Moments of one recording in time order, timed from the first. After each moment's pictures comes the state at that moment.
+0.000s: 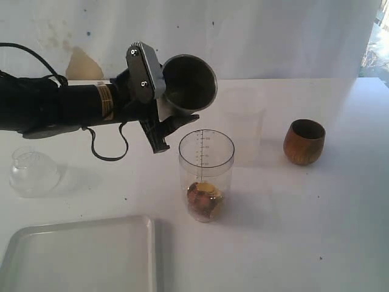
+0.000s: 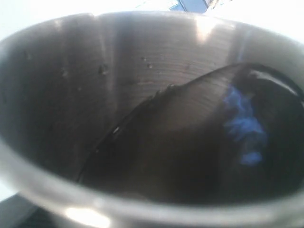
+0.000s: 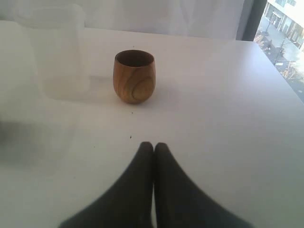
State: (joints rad) left arm -0.43 1.89 -1.09 1.01 -0.69 -0.08; right arm -0.05 0.01 -0.01 -0.03 0.34 -0.01
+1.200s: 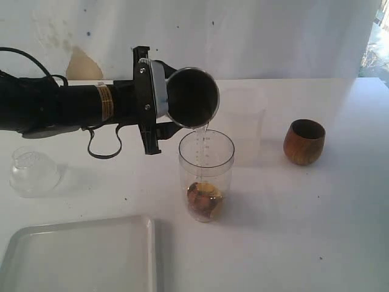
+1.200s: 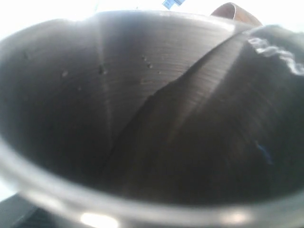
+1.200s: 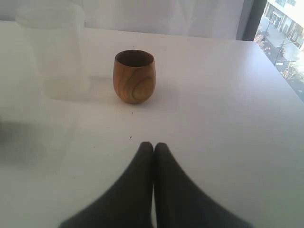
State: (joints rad) left arm -0.43 1.89 -1.09 1.02 -0.69 0.25; right arm -0.05 0.01 -0.01 -0.03 0.34 -0.01
